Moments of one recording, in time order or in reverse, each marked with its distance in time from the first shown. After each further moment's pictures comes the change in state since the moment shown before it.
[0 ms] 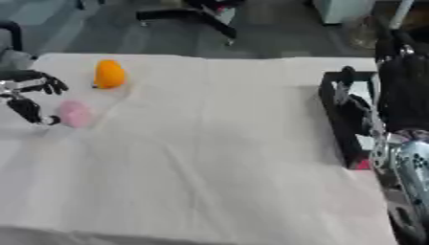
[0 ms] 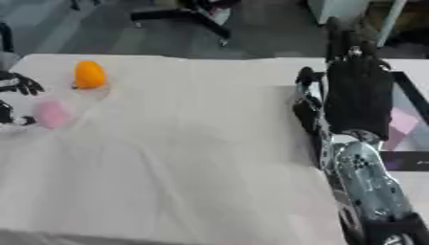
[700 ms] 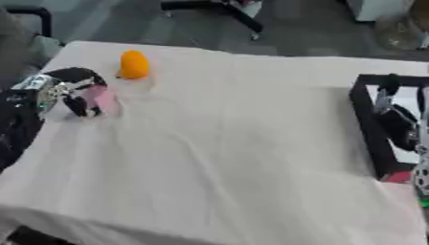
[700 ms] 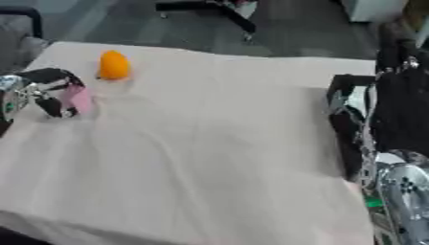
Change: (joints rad) left arm -0.052 -0.056 0.014 0.120 -0.258 0.002 0.261; right arm -0.014 0.011 0.000 -0.009 -0.019 0.013 -0.024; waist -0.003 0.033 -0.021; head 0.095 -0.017
